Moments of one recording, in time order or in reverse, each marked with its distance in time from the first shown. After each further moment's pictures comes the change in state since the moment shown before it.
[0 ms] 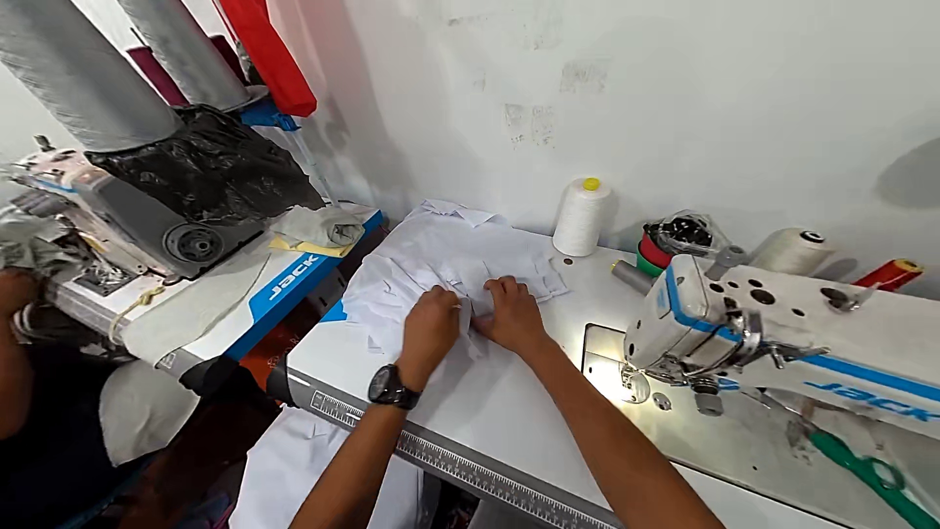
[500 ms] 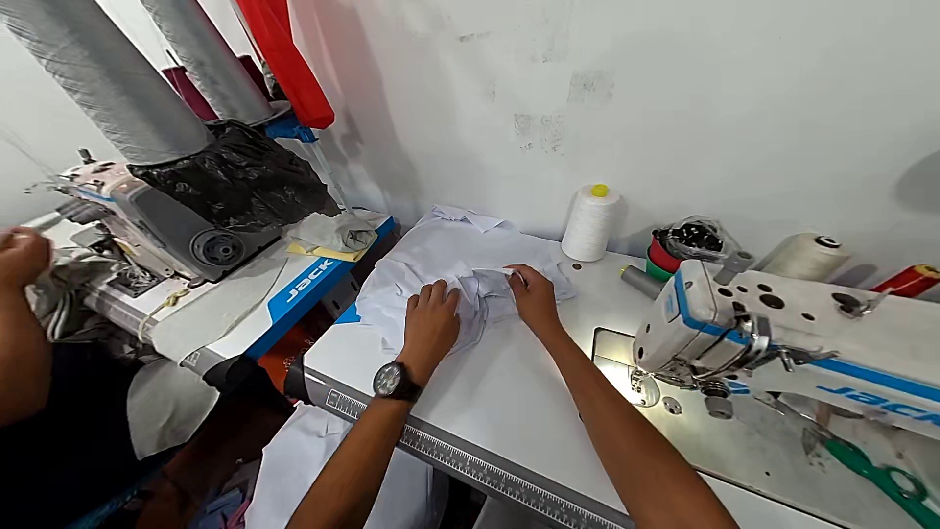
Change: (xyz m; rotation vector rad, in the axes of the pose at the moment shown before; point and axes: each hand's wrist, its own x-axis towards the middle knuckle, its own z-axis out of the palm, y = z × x) left_hand 0.002 -0.015 -0.009 0.205 0.025 0.042; right_hand 0.023 0.016 -0.012 0.569 0.282 0.049
